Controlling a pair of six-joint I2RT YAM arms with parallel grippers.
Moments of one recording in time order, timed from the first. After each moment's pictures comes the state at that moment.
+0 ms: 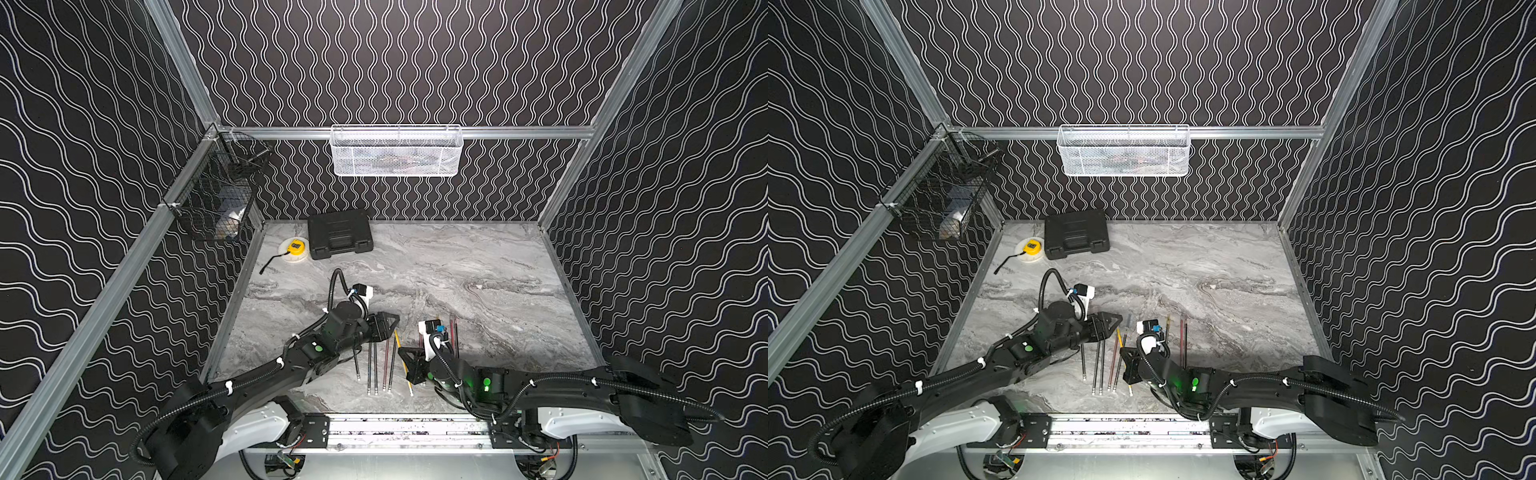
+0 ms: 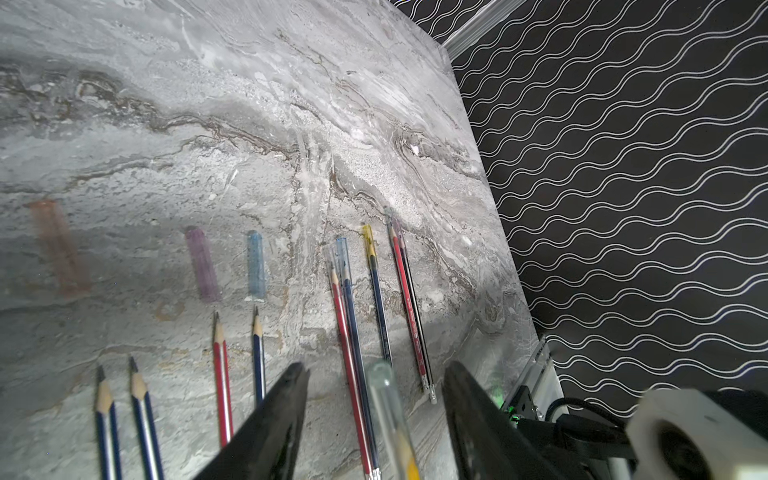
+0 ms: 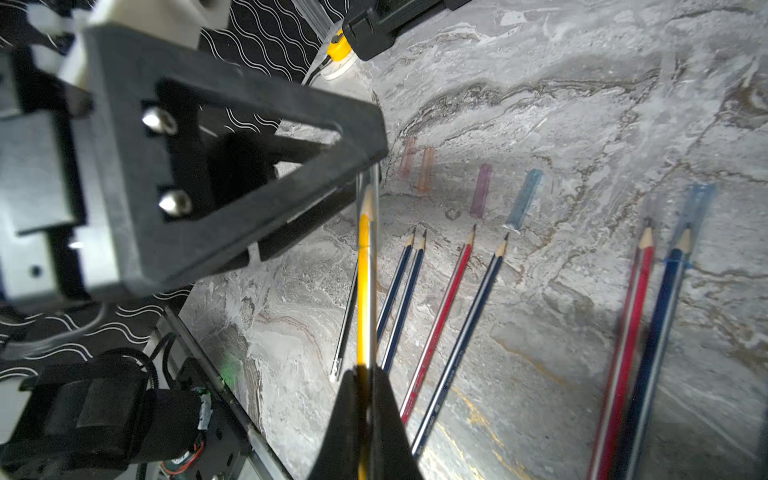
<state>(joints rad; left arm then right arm) -0.66 1.11 0.50 0.16 0.14 -0.84 1.31 1.23 0.48 0.28 0.44 0.89</state>
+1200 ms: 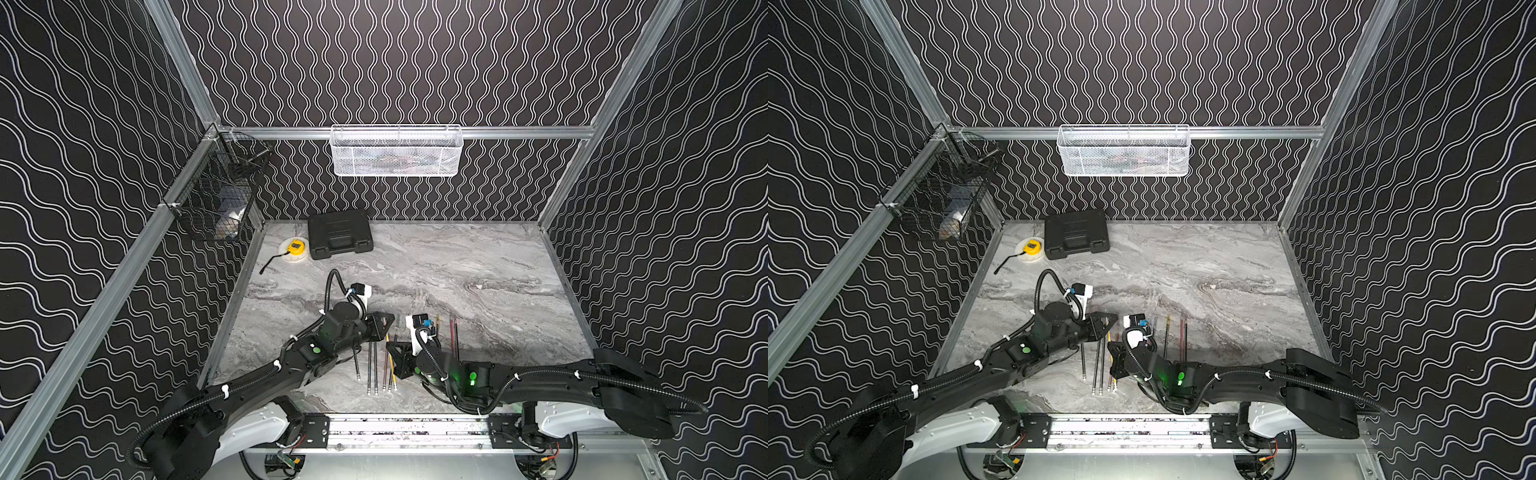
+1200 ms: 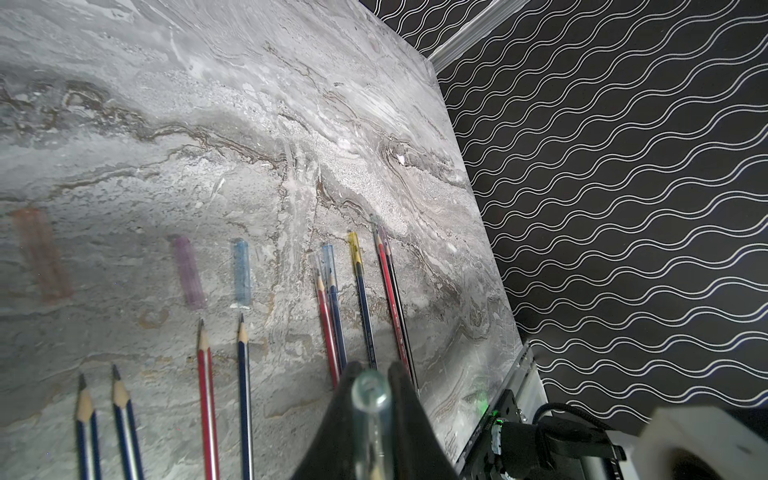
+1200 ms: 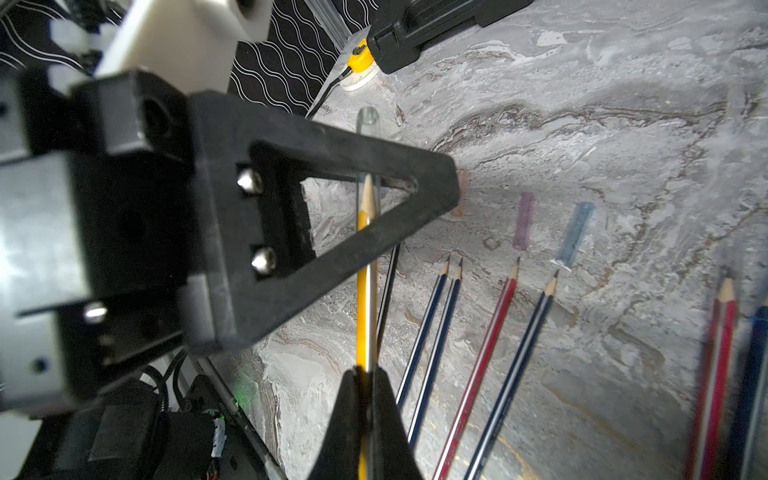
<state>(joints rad) -0.66 1.08 0.49 0.18 0.15 -0.86 1.31 1.35 0.59 0.31 0.44 0.85</state>
